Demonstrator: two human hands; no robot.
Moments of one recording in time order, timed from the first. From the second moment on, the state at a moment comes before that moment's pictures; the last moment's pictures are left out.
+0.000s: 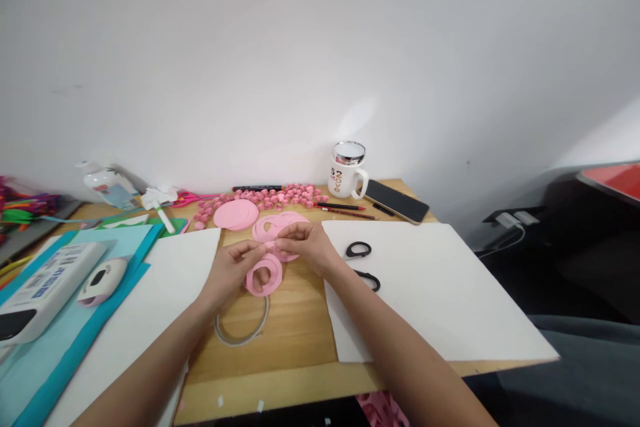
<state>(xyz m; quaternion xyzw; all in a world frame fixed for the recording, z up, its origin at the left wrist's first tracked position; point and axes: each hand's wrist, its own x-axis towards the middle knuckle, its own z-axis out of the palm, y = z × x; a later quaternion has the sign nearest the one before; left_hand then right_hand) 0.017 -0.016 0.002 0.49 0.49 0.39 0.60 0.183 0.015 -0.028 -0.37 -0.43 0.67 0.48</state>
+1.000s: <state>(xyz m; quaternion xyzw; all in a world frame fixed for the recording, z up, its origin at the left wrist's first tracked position) 0.012 -0.008 -0.002 0.62 0.48 0.45 0.44 0.183 0.015 -0.024 -0.36 -0.42 0.66 0.51</state>
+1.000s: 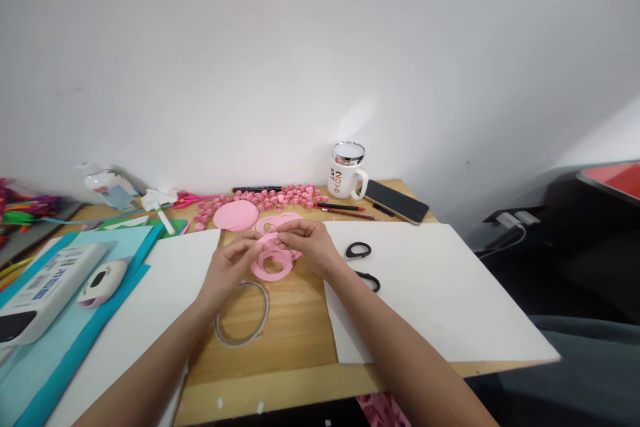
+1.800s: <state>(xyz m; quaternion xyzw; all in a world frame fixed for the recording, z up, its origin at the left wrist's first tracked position) 0.012 -0.010 0.001 0.61 0.50 0.41 0.46 0.182 0.014 -0.020 -0.37 -0.41 0.65 0.52</state>
